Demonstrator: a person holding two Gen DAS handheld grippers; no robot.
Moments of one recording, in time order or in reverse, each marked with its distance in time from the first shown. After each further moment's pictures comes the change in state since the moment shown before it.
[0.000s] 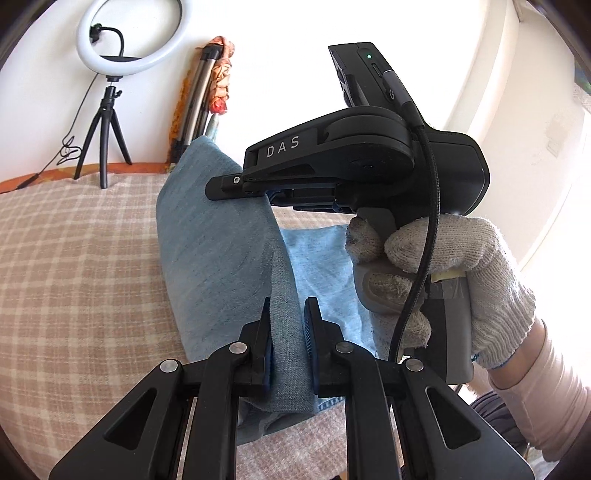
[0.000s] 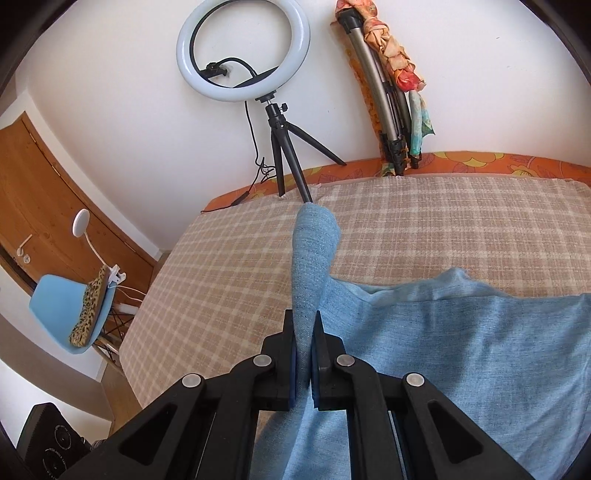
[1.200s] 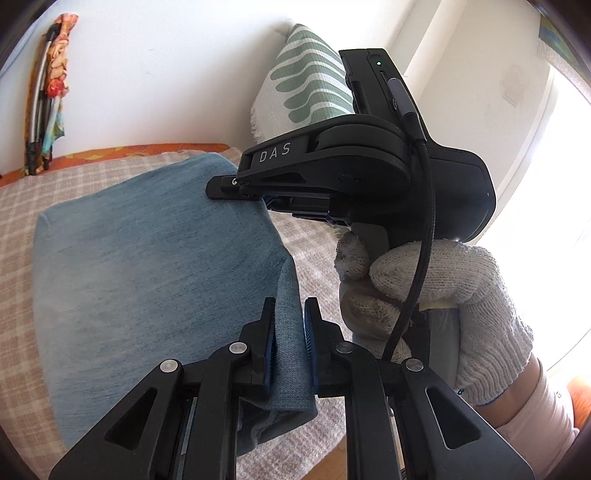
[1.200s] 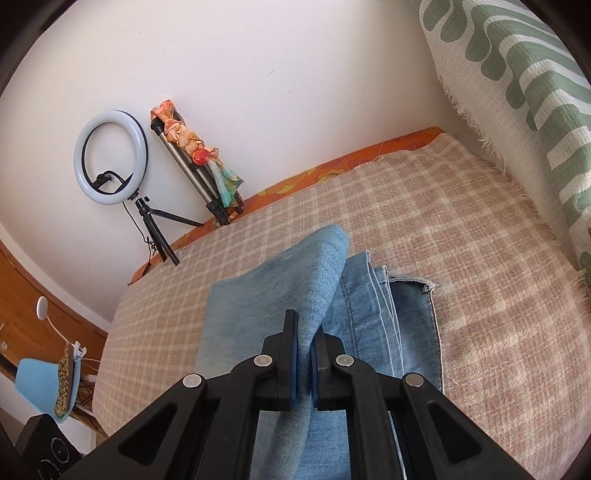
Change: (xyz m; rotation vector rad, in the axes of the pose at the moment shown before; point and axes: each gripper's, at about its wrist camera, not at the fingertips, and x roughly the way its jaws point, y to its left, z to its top) left arm 0.132 -0.165 -0.011 0.123 0.145 -0.210; right arm -0.145 -0.197 -0.047 0.268 -0.167 -0.210
